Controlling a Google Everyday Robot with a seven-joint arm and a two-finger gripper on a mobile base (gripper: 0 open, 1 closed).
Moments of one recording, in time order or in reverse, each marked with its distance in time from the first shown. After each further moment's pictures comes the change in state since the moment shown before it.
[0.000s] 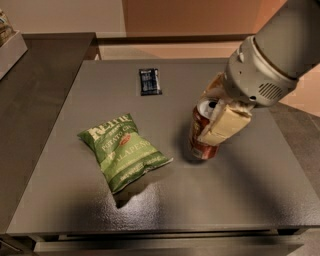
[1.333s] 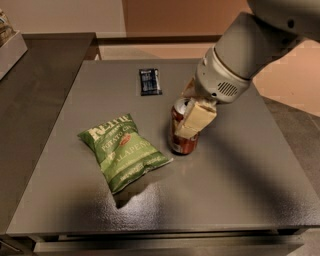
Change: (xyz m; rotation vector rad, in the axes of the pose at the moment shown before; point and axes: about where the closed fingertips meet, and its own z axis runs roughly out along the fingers) arm -0.018 -0.038 0.055 -0.044 -0.011 0.030
